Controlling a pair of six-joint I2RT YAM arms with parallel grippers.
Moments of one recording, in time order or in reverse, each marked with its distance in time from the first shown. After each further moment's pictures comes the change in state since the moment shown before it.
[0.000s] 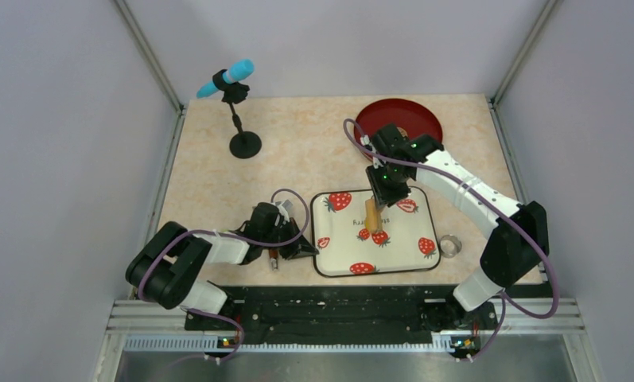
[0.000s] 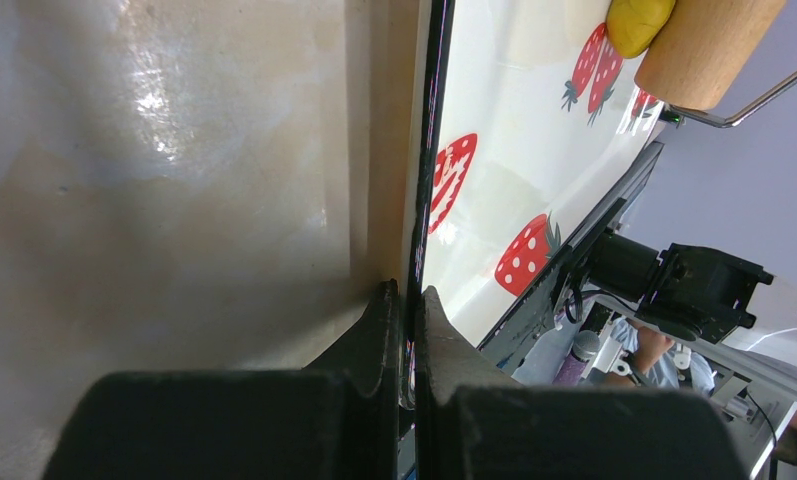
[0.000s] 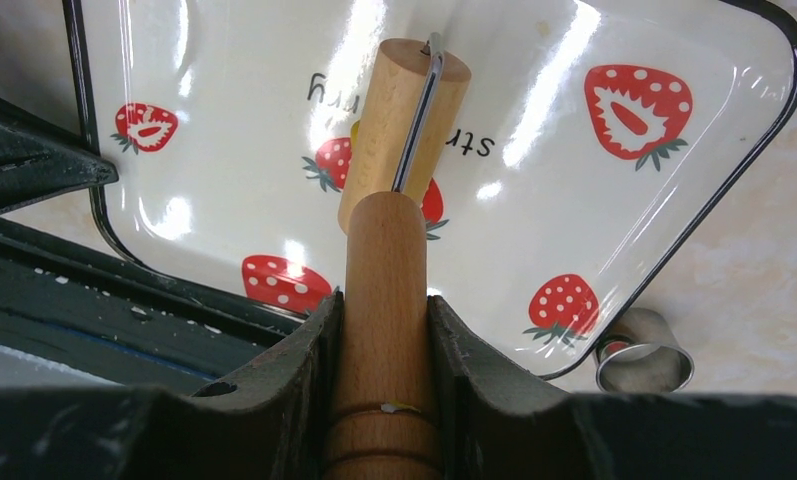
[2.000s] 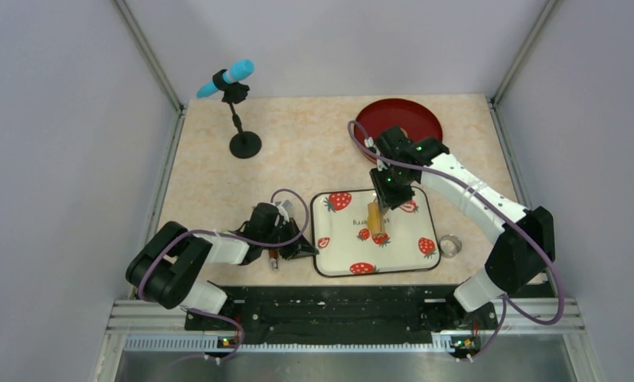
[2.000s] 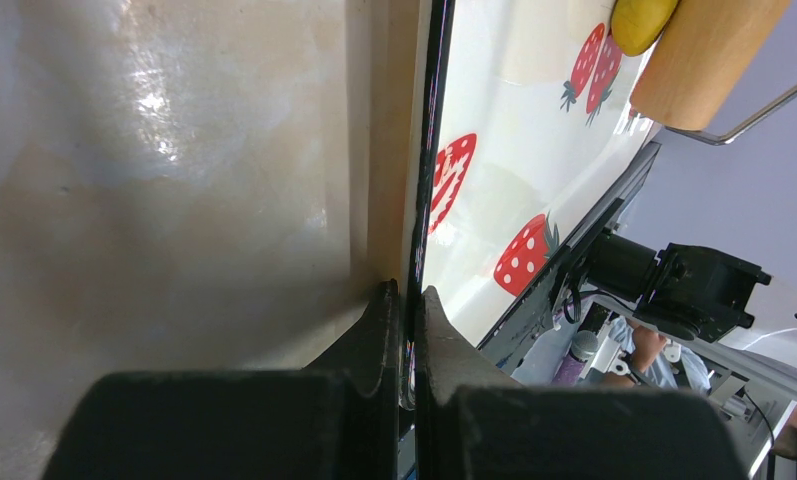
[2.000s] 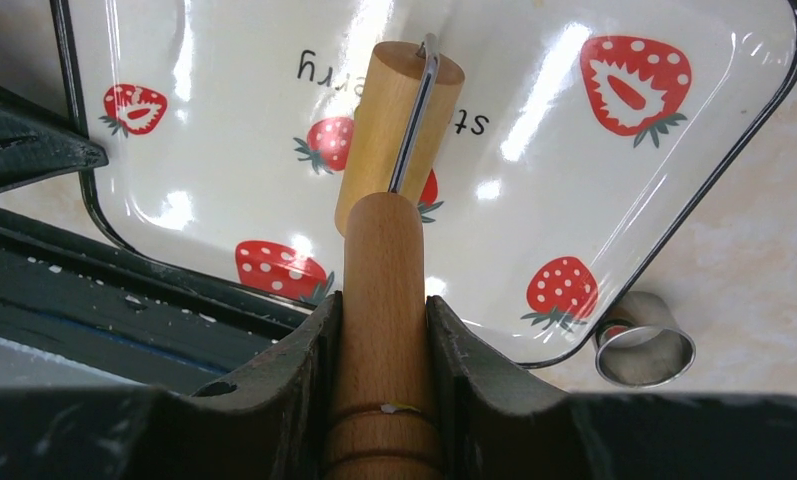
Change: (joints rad) left arm 0.001 0.002 -0.006 0.014 0.002 -0.005; right arm -0.013 -0.046 -0.021 -0.018 -0.001 0.000
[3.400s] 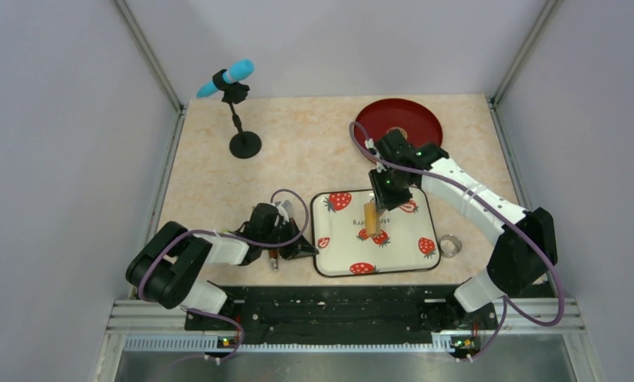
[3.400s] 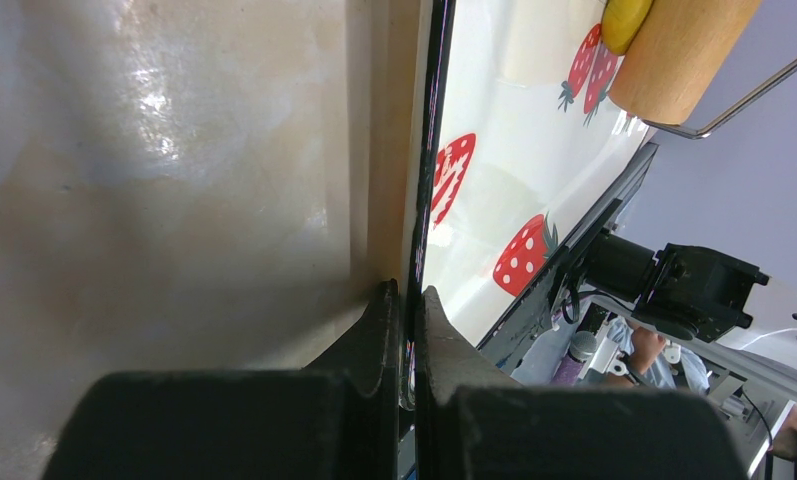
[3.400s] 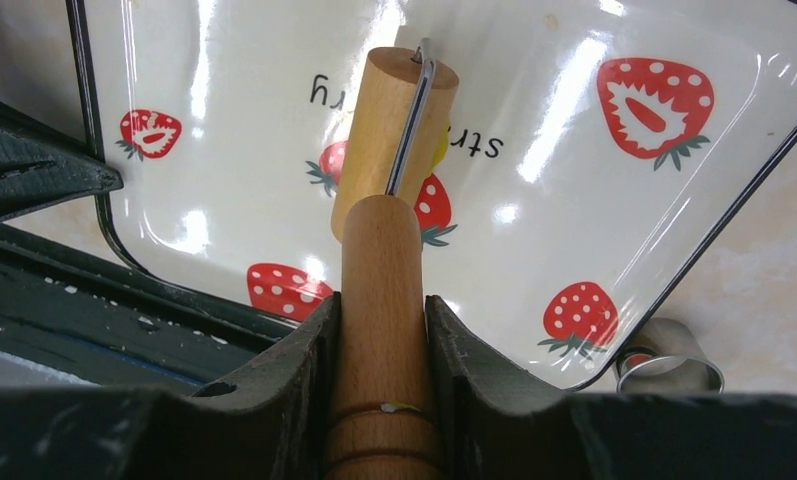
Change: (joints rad) left arm 0.002 0.000 -0.006 0.010 0.001 -0.003; right arm -0.008 -0.011 -0.085 0.100 -0.012 0.020
